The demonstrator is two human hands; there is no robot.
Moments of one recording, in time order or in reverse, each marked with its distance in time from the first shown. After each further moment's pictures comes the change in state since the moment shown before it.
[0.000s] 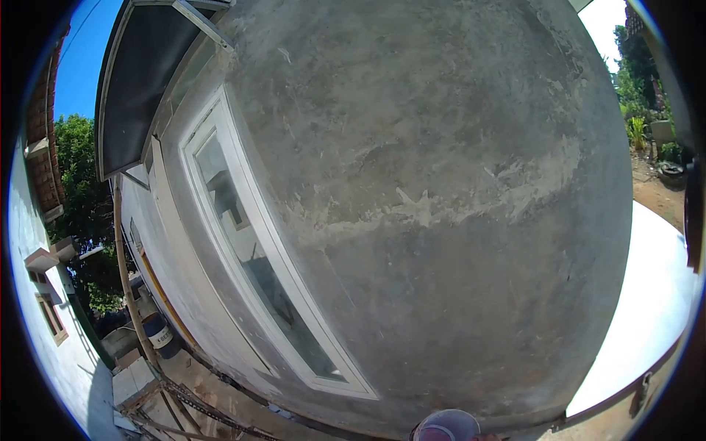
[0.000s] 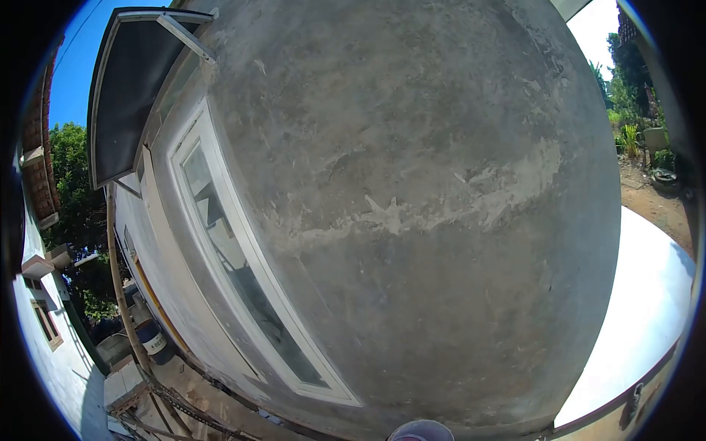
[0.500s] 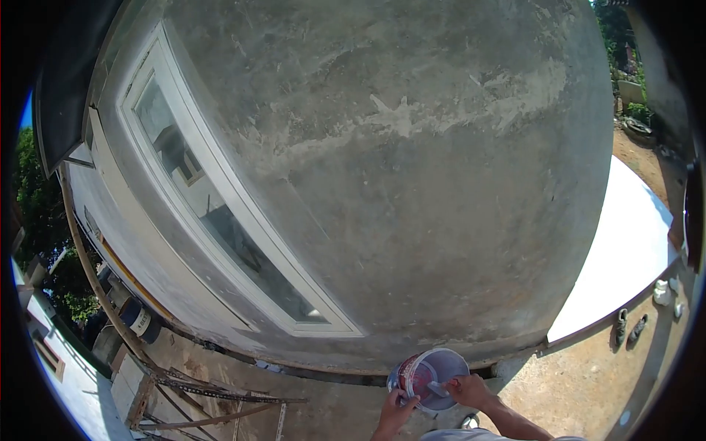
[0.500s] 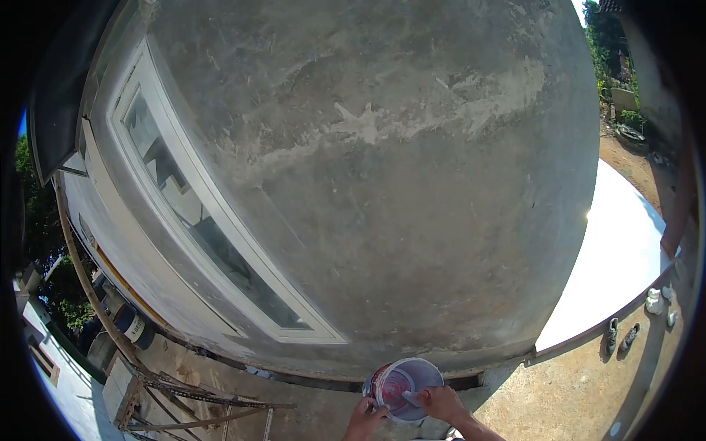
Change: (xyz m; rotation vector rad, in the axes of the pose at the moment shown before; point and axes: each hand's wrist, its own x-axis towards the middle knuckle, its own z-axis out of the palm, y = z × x) left_hand -0.017 -0.010 -0.061 0.277 -0.159 0.171; right_hand 0.006 -0.077 0.028 -0.077 0.004 -0.003
